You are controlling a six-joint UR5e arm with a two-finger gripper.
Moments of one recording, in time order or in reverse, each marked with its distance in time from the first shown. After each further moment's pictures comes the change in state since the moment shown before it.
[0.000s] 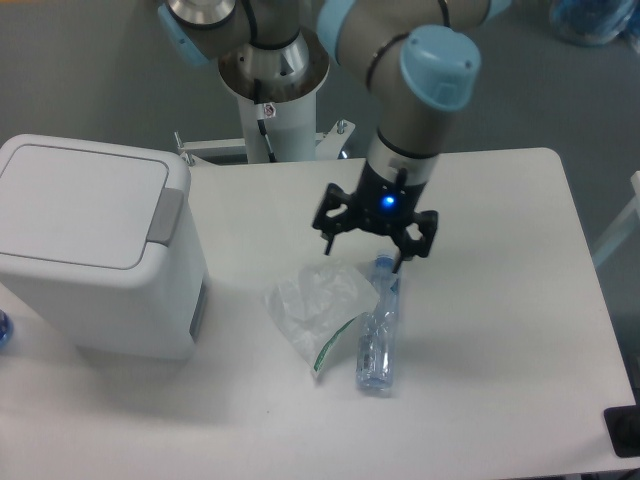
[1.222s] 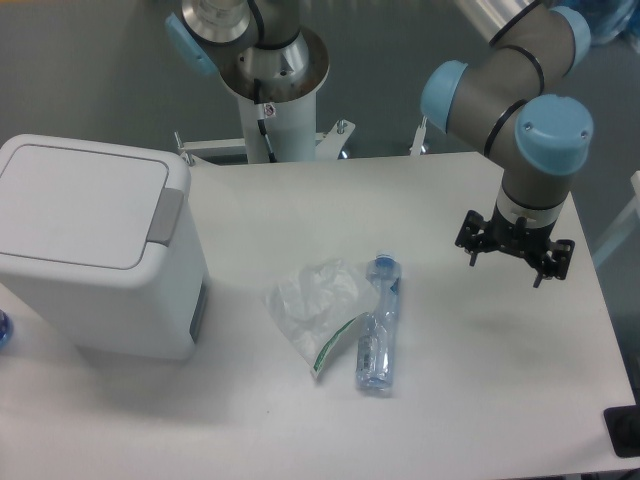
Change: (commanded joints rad) arm 0.207 -0.284 0.089 0.153 0.311 0.420
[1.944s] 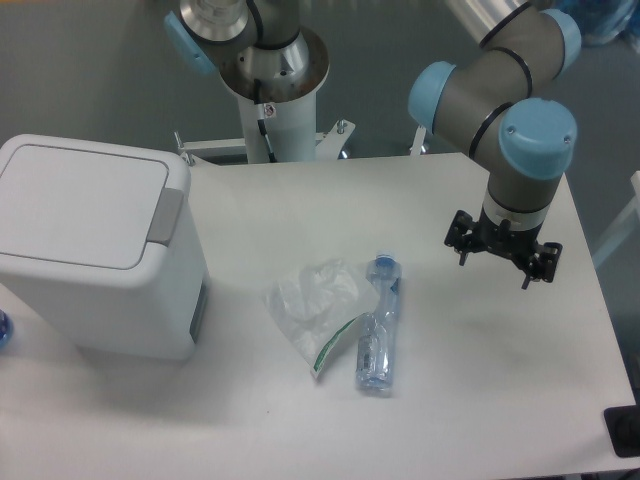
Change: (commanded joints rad) arm -0.017 -0.003 0.014 0.006 0.070 0.172
